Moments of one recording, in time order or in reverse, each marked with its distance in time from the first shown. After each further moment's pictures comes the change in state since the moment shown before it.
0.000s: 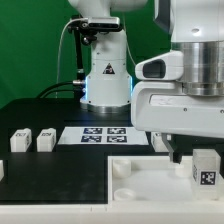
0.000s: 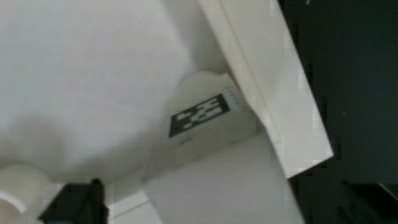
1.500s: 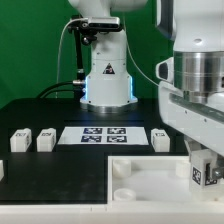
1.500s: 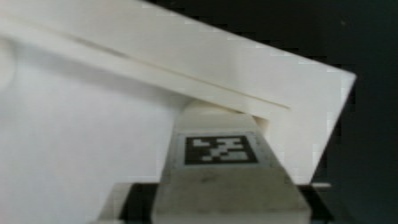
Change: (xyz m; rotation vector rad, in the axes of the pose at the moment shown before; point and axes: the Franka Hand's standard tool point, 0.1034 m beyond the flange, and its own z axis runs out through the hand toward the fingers) arm -0.005 -0.004 0.010 0.022 0.009 1.232
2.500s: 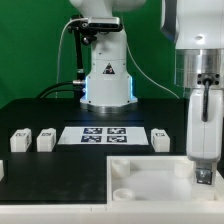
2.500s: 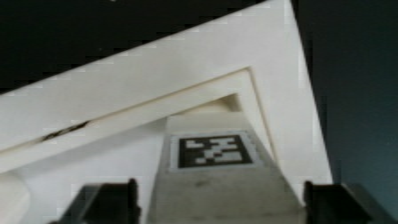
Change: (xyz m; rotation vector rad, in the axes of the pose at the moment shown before) arm 0.001 0.002 -0.002 0.041 0.032 0.339
